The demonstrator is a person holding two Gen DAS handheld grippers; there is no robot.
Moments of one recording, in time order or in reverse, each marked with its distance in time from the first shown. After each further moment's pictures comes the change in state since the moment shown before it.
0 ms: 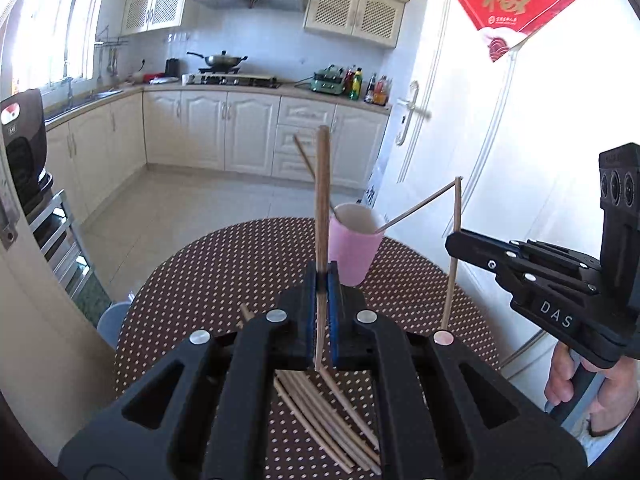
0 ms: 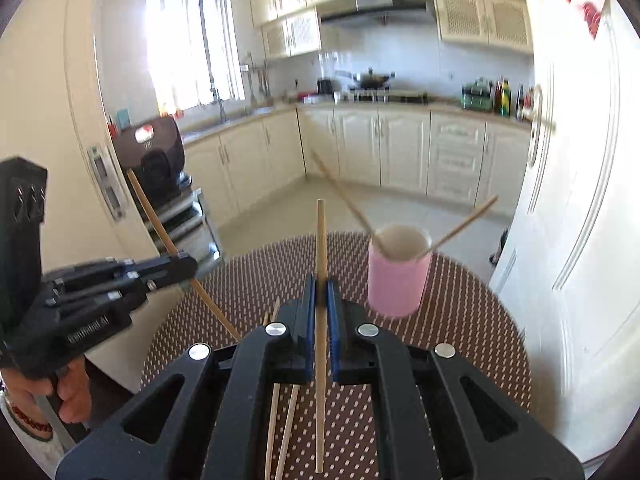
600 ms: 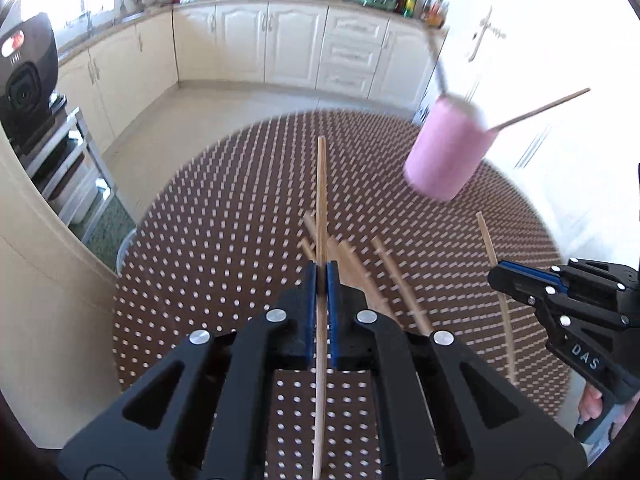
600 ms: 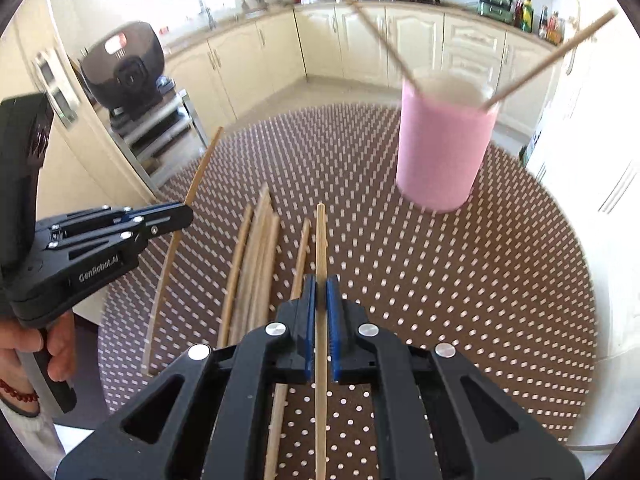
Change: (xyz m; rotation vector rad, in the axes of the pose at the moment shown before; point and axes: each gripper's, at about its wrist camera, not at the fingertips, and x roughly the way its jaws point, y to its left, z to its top) left arm 0.092 0.068 -0.048 -0.070 0.301 0.140; right arm 0.096 0.000 -0.063 0.038 0.368 0.033
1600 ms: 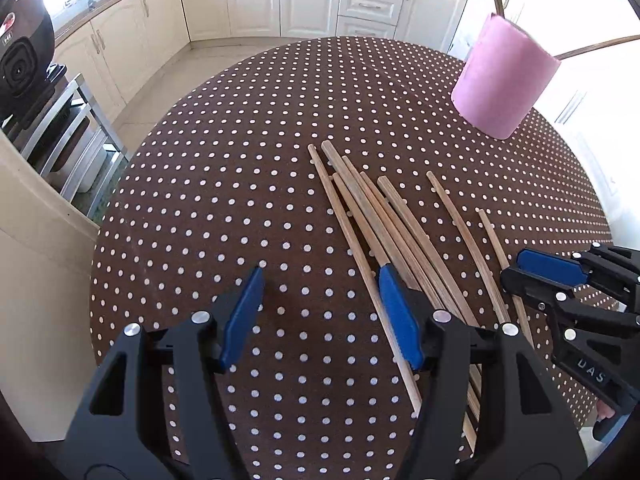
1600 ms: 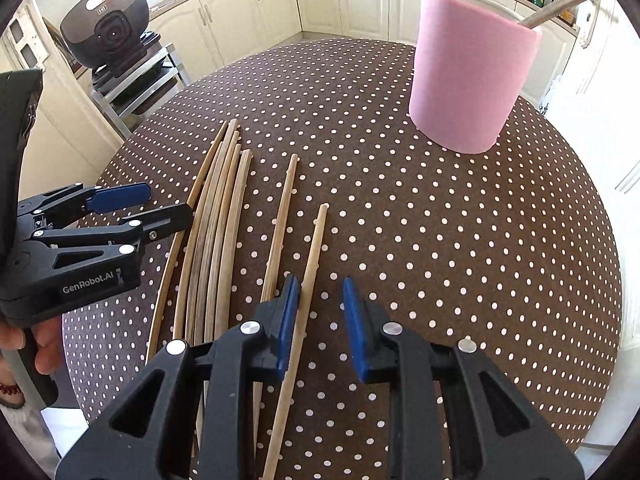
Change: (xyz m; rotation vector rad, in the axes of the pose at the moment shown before) left arm 0.078 0.015 -0.018 0.008 0.206 0.106; right arm 0.076 0.010 -0.018 -0.032 0.218 -0.053
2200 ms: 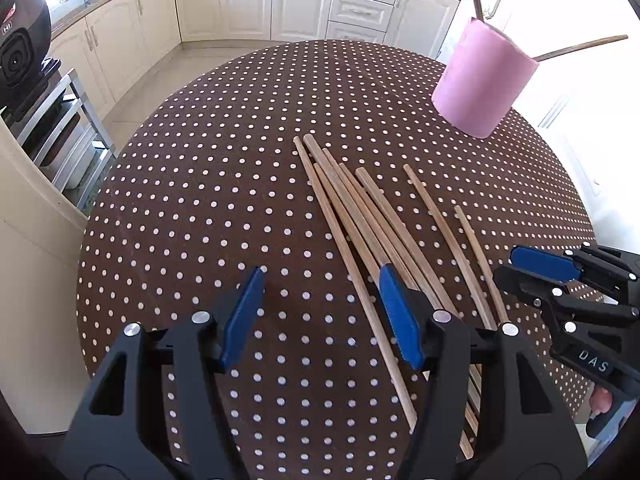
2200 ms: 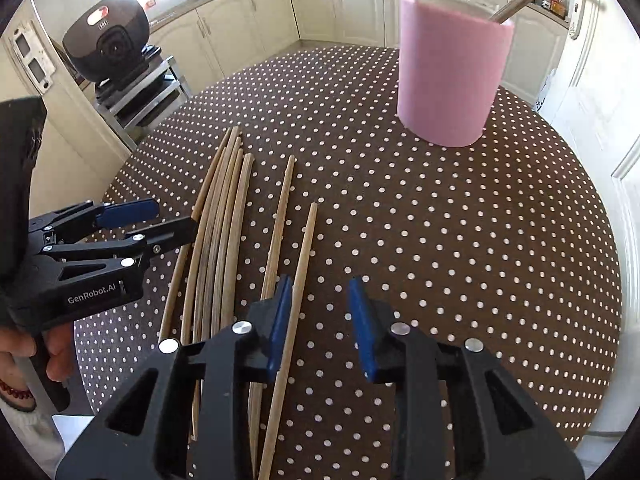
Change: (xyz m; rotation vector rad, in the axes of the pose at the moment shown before) left arm -0.017 -0.005 -0.023 -0.018 -0.031 -0.070; right arm -0.018 -0.011 -0.019 0.037 -0.025 0.038
